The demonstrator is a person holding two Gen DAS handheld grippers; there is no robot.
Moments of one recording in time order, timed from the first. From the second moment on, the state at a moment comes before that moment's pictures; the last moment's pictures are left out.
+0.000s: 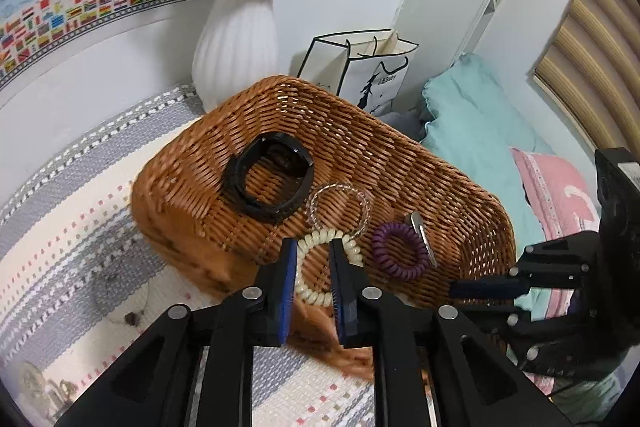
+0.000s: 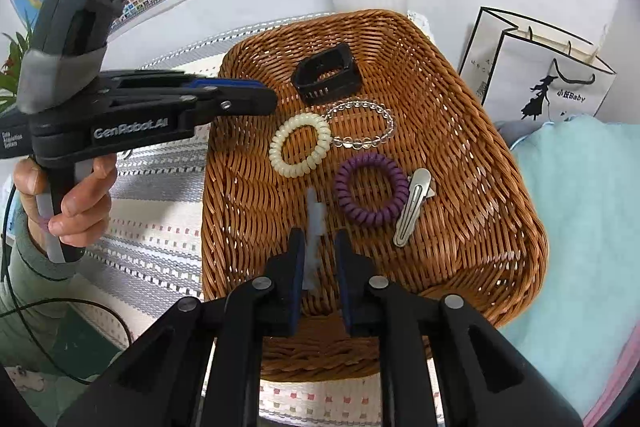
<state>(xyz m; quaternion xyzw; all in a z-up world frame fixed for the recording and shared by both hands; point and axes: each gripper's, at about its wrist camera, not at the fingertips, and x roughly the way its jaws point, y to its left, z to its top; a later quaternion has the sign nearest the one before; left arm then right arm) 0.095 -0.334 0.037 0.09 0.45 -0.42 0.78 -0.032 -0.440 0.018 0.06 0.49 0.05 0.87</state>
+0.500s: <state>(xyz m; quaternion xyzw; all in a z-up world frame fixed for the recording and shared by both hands) 0.087 -0.171 0.099 0.04 0.39 -0.36 0.85 -0.036 -0.391 0.070 0.04 0.41 0.08 0.91</state>
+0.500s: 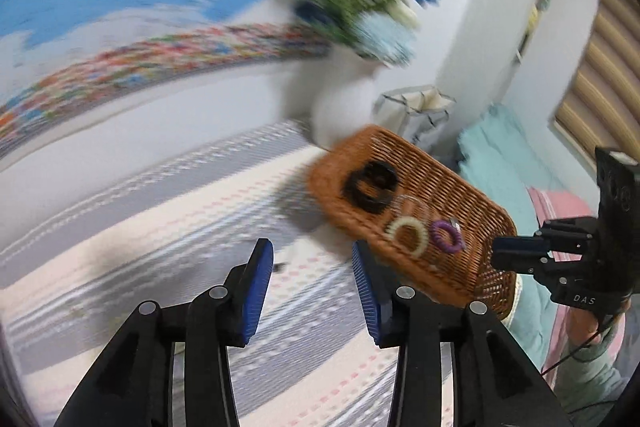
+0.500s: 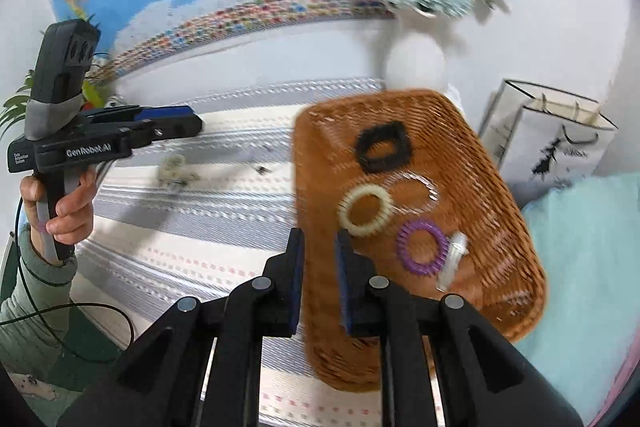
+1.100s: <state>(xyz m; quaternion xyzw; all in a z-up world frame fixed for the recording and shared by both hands) 0.107 -0.019 0.077 -0.04 0.38 -0.28 0.88 0.002 -0.275 0.080 -0.01 0.41 0.14 0.90</state>
